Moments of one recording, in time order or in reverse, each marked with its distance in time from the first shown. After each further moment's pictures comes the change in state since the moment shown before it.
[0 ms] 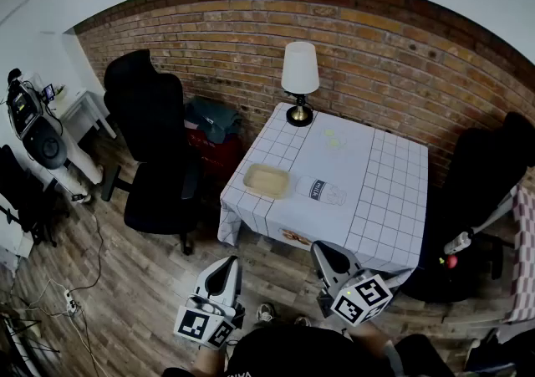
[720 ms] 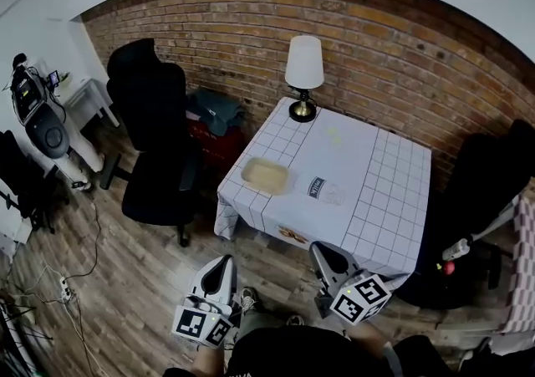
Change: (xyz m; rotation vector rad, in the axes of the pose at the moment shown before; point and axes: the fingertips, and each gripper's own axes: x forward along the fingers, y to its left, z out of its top) left arm 0.002 0.000 -0.021 -0.029 -0.004 0.089; right arm -0.005 -0.021 -0.014 0.057 0.034 0.035
